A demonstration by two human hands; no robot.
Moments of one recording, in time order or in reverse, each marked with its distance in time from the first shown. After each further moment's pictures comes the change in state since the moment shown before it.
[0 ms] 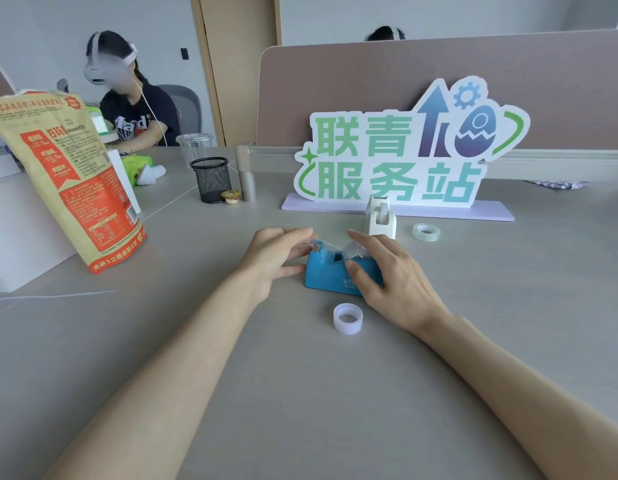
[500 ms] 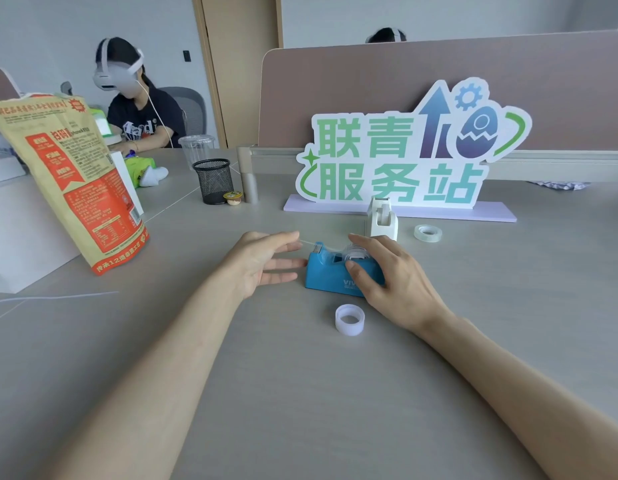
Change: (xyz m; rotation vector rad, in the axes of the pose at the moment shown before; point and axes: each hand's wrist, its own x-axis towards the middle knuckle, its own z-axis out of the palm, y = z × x) left_hand -0.006 0.008 -0.021 0.010 -0.029 -0.098; right_hand 0.001 0.000 0.001 0.027 0.011 0.006
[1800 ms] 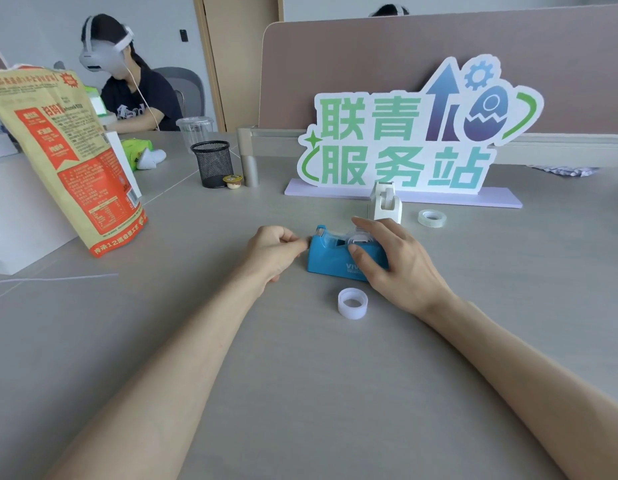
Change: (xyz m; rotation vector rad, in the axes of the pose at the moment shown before) left_hand 0.012 -0.027 0.014 0.475 0.207 0.092; right_hand 0.000 0.001 0.000 -0.003 -0.014 0.009
